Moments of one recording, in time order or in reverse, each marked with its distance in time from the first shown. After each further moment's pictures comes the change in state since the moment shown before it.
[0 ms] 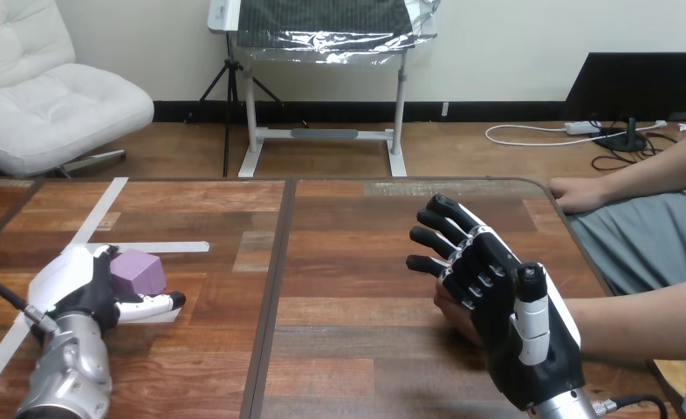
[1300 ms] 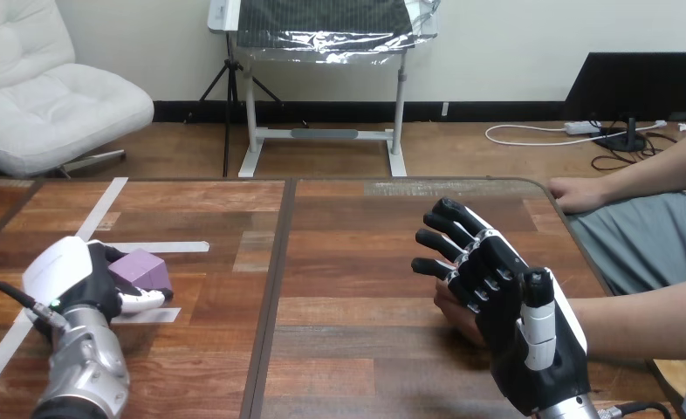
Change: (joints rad) left arm -0.039 -0.048 0.004 0.047 -0.017 0.047 0.147; right arm 0.023 0.000 -0.001 -0.017 0.019 0.000 0.000
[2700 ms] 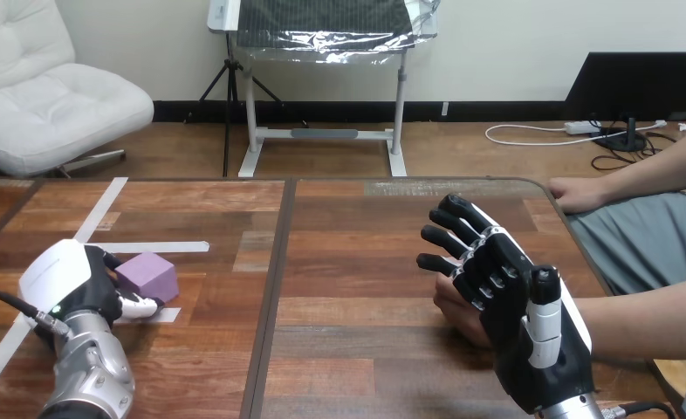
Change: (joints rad) left arm -0.001 -0.013 0.003 0.033 -0.024 -0.024 0.080; right arm 0.004 -0.001 -0.001 -0.016 0.000 0.000 -0.016
